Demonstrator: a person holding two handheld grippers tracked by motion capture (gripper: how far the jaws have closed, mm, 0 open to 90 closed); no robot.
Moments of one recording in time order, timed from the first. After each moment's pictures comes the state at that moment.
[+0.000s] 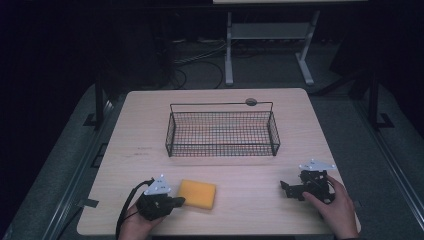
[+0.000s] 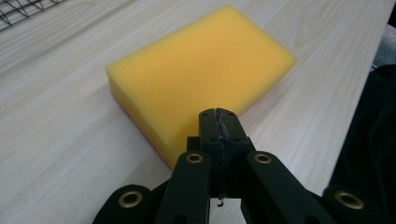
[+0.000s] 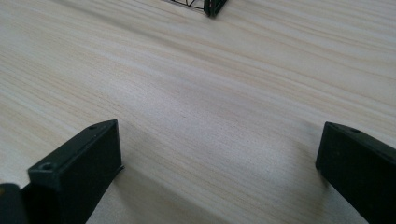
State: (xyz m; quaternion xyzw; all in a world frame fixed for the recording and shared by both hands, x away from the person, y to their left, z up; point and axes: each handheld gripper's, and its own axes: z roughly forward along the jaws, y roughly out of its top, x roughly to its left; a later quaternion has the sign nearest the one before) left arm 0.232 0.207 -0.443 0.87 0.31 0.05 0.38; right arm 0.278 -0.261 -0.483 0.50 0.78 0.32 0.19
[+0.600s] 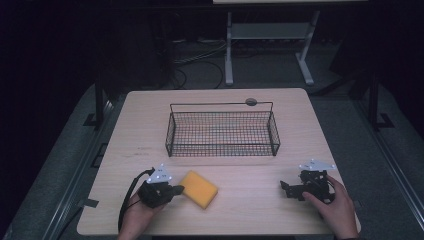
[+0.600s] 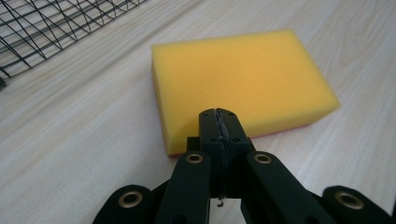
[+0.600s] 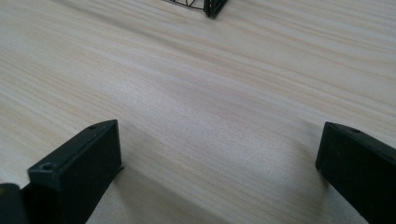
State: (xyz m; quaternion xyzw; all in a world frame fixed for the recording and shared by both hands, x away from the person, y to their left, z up) left arm 0.261 0.207 -0.443 0.87 0.32 0.08 0.37; right arm 0.278 -0.260 -0.484 0.50 0.78 0.32 0.19
